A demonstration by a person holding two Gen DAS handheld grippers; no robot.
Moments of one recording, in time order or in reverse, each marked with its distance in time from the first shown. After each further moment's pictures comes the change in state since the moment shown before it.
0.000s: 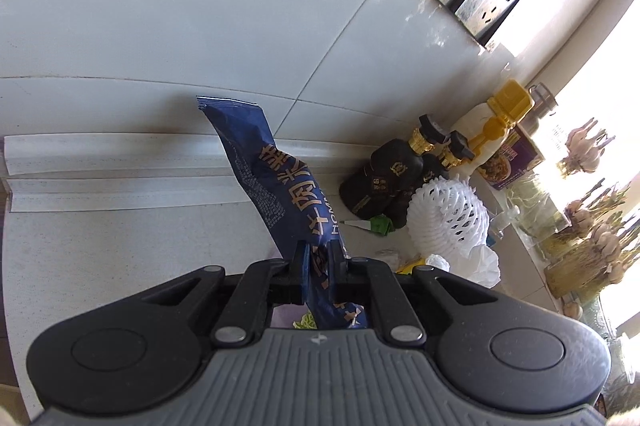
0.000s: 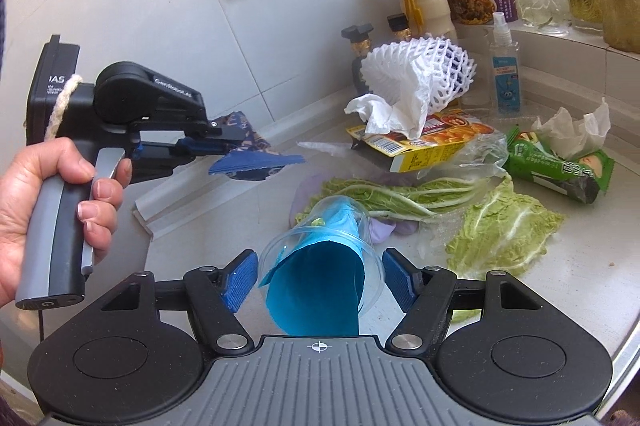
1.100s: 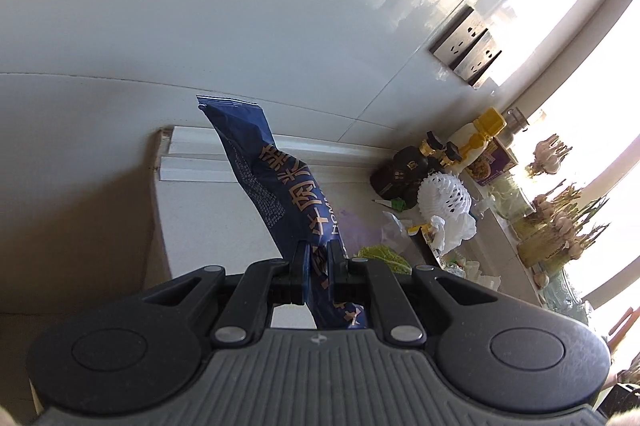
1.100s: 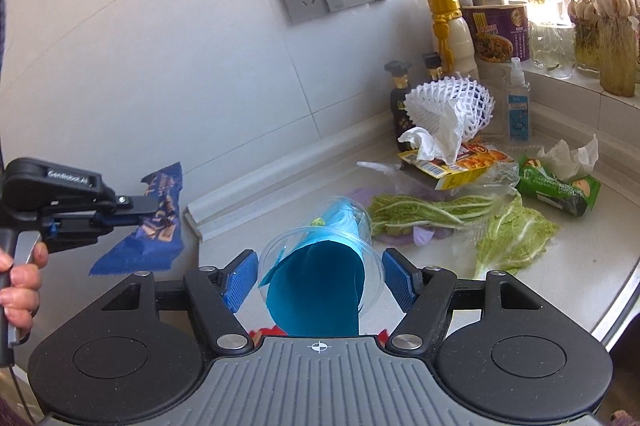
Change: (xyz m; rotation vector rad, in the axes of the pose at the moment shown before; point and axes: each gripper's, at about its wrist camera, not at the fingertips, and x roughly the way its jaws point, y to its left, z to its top) left arm -0.152 0.071 -0.020 -0.024 -0.007 -0.003; right arm -0.066 0.062 -0.003 -0.041 -0.022 0.004
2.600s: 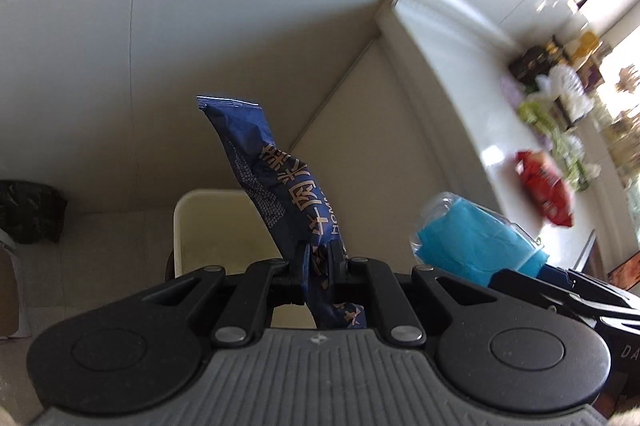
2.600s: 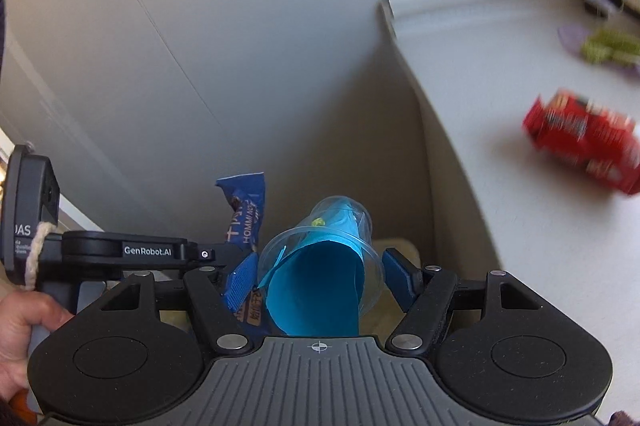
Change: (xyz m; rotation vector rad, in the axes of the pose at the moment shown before) left arm -0.064 0.186 -0.151 -0.068 0.215 0.196; right arm 0.033 0.175 -0.166 -0.168 0.400 0.227
